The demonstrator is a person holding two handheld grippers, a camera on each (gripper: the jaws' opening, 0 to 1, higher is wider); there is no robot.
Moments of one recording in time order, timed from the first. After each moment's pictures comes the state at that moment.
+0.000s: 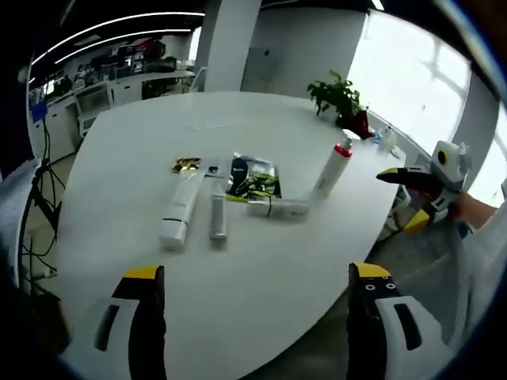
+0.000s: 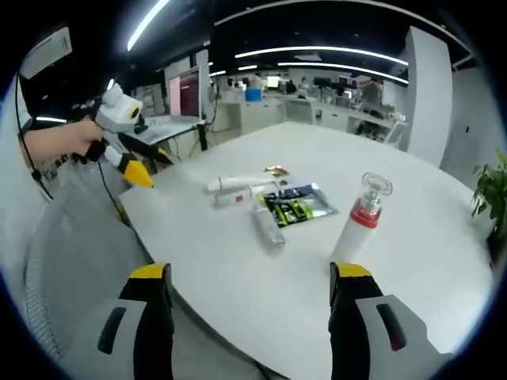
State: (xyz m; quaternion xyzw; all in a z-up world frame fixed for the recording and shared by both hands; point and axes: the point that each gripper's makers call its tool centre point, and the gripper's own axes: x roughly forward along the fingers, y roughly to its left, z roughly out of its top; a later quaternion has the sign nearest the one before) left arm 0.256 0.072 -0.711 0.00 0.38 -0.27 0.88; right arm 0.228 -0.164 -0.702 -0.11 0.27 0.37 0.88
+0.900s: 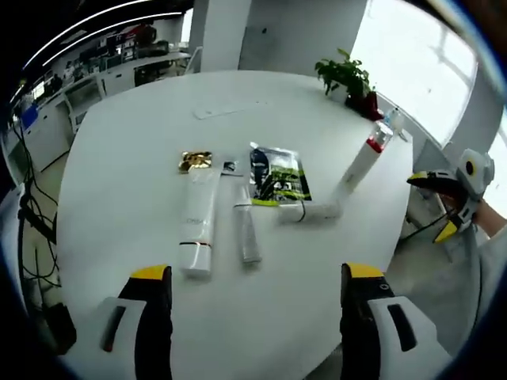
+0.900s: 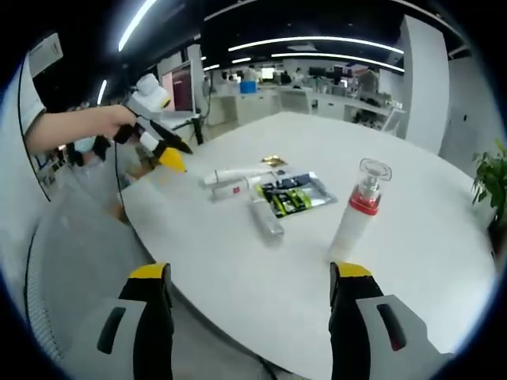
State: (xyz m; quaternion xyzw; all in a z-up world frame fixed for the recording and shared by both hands) left arm 0.327 0.085 -0.733 0.03 0.43 -0.28 0.86; right arm 0.227 -0.168 -0.711 -0.10 0.30 0.36 0.88
